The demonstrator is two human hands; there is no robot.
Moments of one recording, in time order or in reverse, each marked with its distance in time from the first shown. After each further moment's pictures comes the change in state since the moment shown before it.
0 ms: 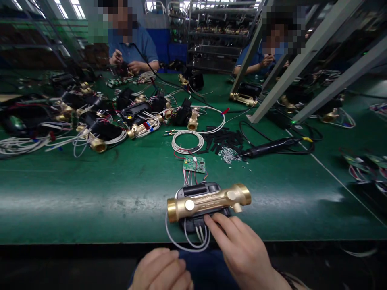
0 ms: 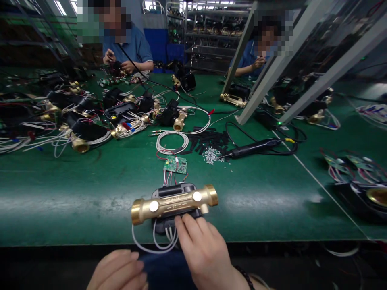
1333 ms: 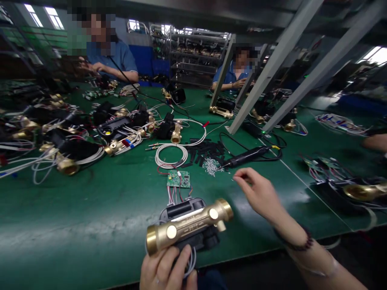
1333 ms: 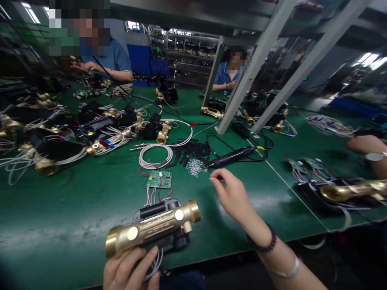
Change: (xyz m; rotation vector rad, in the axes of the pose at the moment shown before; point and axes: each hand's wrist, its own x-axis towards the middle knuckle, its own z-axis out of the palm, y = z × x) left_hand -0.004 -0.005 0.055 0.113 -0.025 -0.035; right_hand 0.020 0.139 -0.013 0.254 -0.027 0.599
